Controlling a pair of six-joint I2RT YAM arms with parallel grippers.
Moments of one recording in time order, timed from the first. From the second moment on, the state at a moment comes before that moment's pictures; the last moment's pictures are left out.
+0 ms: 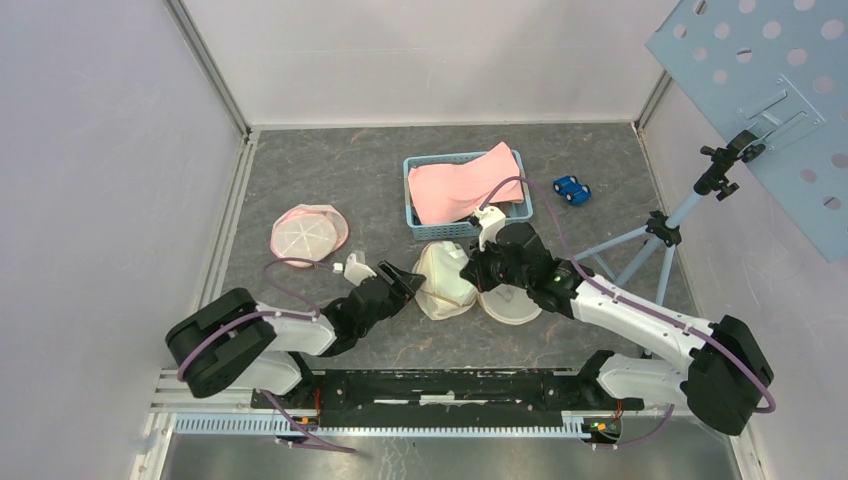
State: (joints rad) left arm -0.88 1.33 0.22 0.61 -0.39 -1.33; right arm 0.79 1.15 0.71 -0.14 -0.07 0.30
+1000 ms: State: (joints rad) left arm -0.87 1.30 0.28 0.57 -0.34 -1.35; right arm 0.79 1.19 0.75 -0.17 -0.06 0.27
